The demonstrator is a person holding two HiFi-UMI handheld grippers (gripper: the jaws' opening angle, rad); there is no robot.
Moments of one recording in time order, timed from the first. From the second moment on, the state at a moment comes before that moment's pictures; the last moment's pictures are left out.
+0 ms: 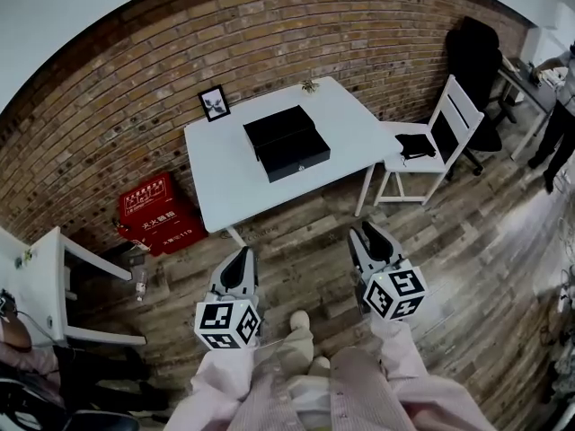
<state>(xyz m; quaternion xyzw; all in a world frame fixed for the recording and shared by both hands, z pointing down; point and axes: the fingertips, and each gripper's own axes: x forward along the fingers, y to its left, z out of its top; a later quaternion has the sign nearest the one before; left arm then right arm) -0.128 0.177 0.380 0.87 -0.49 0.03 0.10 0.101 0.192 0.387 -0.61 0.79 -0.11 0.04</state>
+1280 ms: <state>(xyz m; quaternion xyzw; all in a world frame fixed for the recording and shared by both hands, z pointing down) -0.102 -0.029 0.459 0.87 -0.45 0.09 0.19 0.091 -0.020 0.458 -0.61 0.77 -0.19 -0.01</state>
